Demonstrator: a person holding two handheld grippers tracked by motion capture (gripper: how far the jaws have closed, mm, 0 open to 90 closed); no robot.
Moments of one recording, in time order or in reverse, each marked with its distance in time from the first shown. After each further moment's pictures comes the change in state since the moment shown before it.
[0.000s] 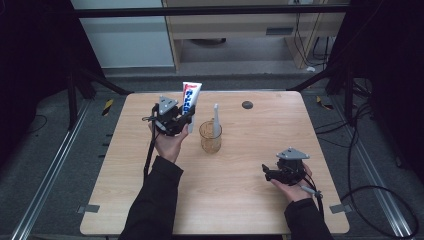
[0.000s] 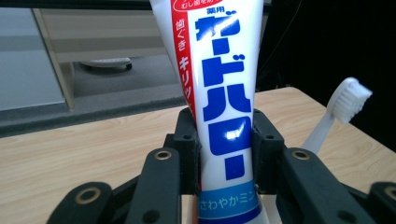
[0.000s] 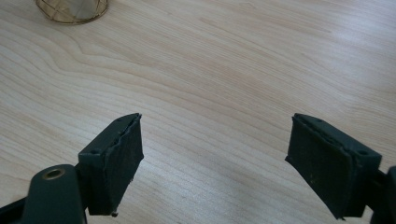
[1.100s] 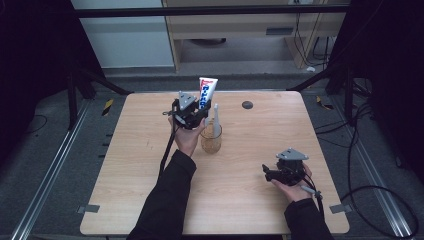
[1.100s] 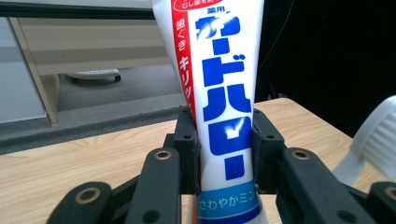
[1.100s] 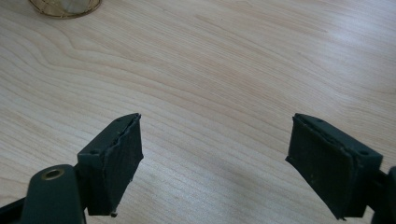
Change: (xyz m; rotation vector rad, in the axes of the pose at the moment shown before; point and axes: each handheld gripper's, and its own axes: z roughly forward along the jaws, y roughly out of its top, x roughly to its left) left arm -0.018 -0.011 0.055 -0.039 -0.030 0.015; right arm 0.000 -0.003 0.004 -0.001 -0.021 -0.022
